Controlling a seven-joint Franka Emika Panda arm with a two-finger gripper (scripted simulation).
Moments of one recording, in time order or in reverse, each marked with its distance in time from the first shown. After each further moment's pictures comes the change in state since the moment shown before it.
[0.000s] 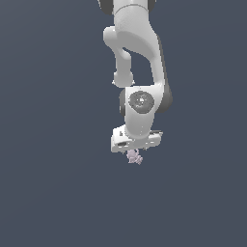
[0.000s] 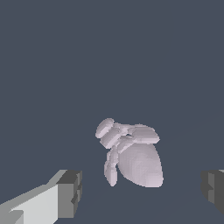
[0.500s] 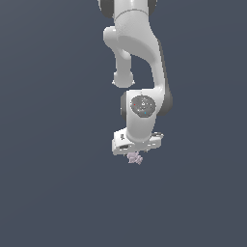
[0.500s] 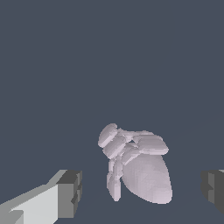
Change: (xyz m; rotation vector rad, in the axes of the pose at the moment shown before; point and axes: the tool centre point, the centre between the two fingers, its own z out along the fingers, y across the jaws) arm 0.006 -0.003 0.010 -0.002 0.002 -0.016
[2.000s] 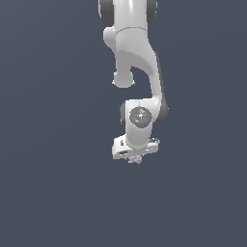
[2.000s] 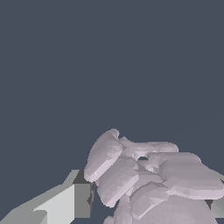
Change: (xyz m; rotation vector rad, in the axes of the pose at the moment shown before) arm -0.001 0.002 0.045 0.000 -0.001 -0.003
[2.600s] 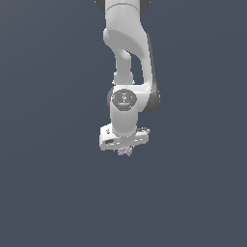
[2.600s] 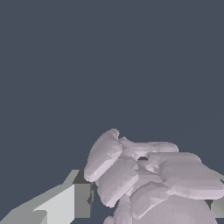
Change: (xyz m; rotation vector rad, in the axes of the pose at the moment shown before) arm -0.026 0.045 -0.052 0.000 0.000 0.000
